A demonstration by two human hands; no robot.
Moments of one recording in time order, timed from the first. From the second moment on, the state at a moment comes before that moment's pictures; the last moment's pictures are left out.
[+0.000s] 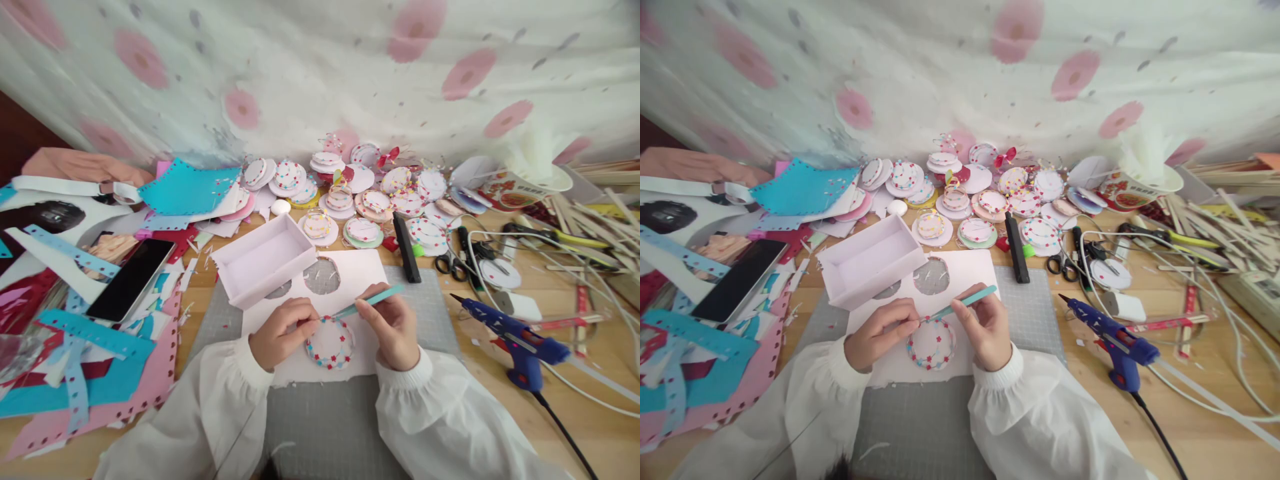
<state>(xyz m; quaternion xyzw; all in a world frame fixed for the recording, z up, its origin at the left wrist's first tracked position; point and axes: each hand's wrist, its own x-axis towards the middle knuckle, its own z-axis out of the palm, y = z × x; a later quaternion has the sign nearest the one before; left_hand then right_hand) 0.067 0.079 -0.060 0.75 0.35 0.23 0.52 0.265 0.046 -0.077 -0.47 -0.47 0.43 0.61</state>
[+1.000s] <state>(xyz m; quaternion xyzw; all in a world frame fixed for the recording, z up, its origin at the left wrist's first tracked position) 0.068 0.078 -0.056 0.77 0.33 0.21 0.50 0.265 0.050 -0.084 -0.50 -0.41 0.52 0.56</state>
